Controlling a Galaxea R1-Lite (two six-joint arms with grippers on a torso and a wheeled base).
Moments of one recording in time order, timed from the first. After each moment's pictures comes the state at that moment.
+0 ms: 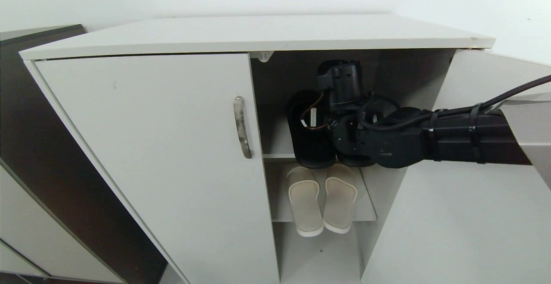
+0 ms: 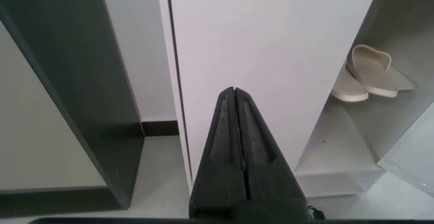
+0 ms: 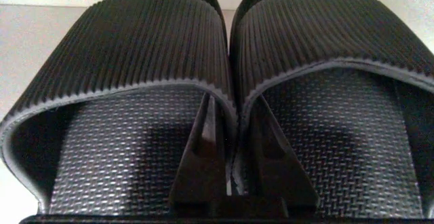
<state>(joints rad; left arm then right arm) 0.00 0.00 0.00 0.00 -0.04 -0.01 0.75 2.12 -1.76 -0.14 -0.71 0.18</state>
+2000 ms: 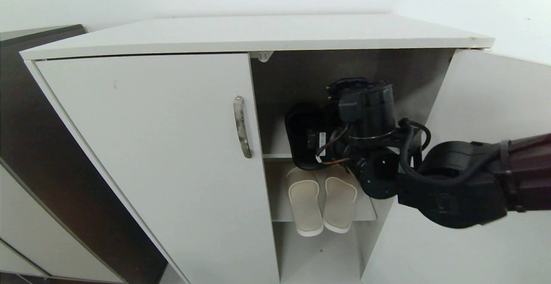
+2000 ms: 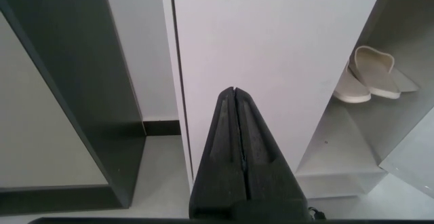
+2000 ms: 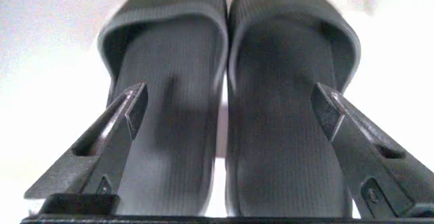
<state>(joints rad) 0.00 0.00 0.00 0.00 -0.03 -0.01 0.86 1.89 -1.28 -0.38 -0.73 0.19</state>
